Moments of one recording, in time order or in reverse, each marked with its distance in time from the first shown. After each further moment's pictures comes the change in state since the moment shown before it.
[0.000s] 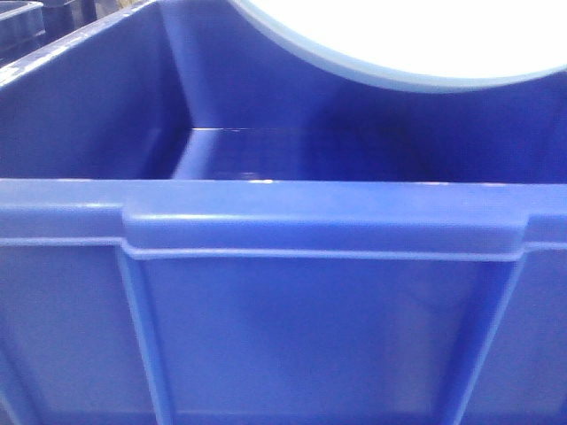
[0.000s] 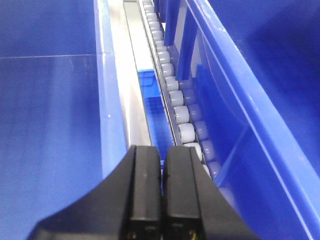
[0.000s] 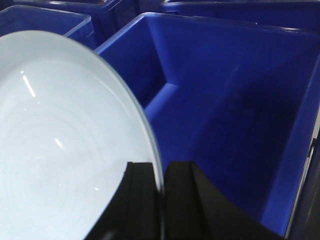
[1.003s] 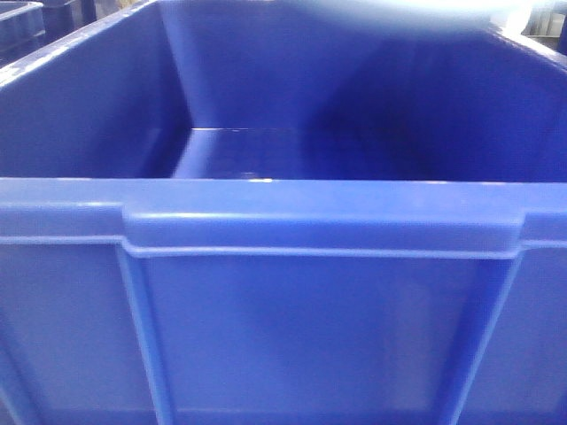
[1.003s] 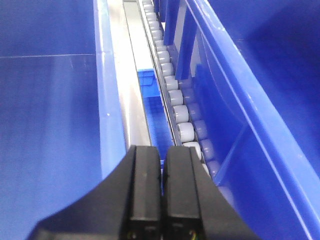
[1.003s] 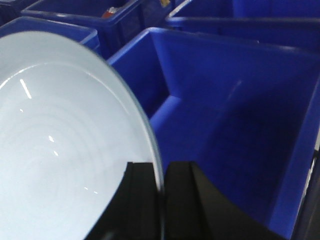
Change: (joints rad) left arm 0.000 0.000 0.002 0.000 0.000 0.000; right arm 0.000 0.070 -0.117 0.000 0.051 -0.019
